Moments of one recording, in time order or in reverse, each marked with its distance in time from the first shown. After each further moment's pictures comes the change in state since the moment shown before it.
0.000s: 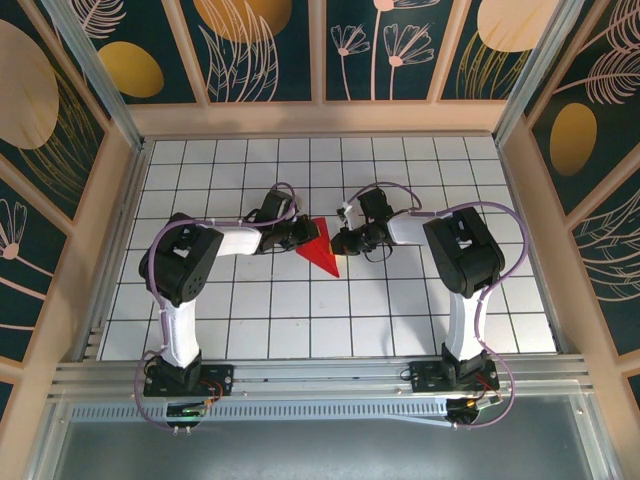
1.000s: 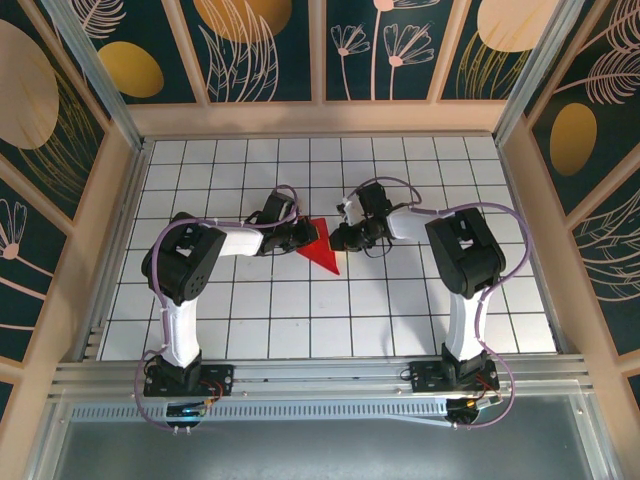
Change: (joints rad) left arm -0.005 0.019 -0.005 -0.002 -0.038 0.027; right arm 0.001 -0.019 0.064 -0.101 0.015 0.017
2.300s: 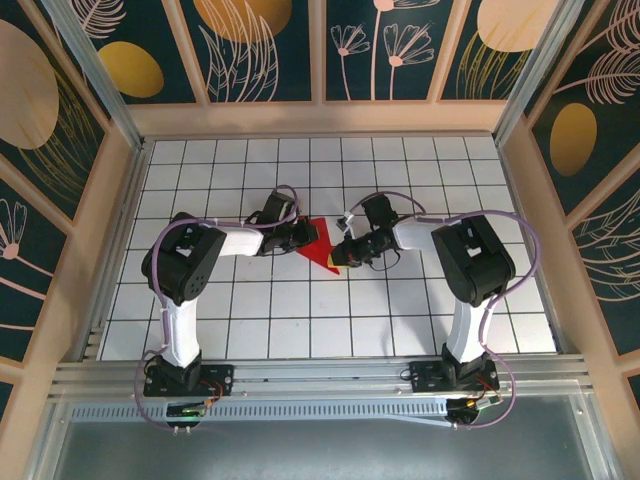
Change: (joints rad) left arm 0.000 0.000 0.000 -0.001 0.000 0.000; right arm 0.002 -0.064 -0.136 0.019 -0.248 0.018
